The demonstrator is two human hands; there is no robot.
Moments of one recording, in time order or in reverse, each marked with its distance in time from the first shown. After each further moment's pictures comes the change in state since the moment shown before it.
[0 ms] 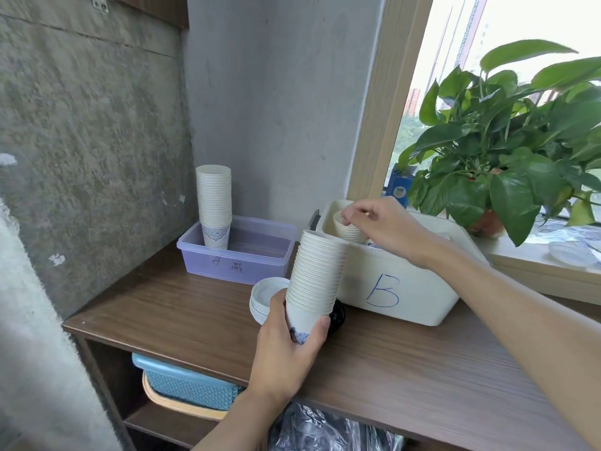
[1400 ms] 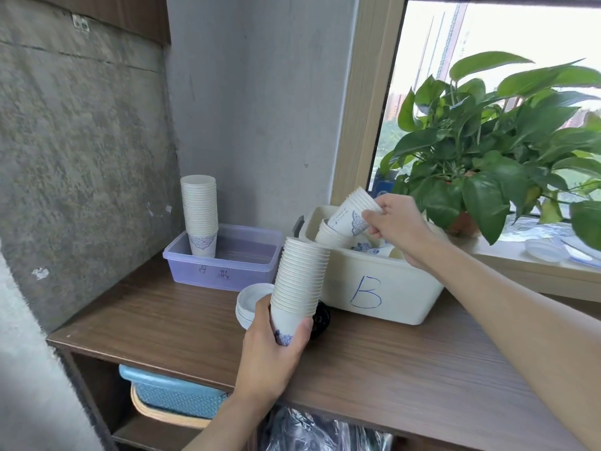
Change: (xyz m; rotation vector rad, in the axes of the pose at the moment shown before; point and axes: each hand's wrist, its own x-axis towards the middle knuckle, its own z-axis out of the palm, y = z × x) left_hand 0.002 -0.006 0.005 0.032 0.018 -0.029; right_hand 0.008 0.041 -0.025 0.186 0.325 0.241
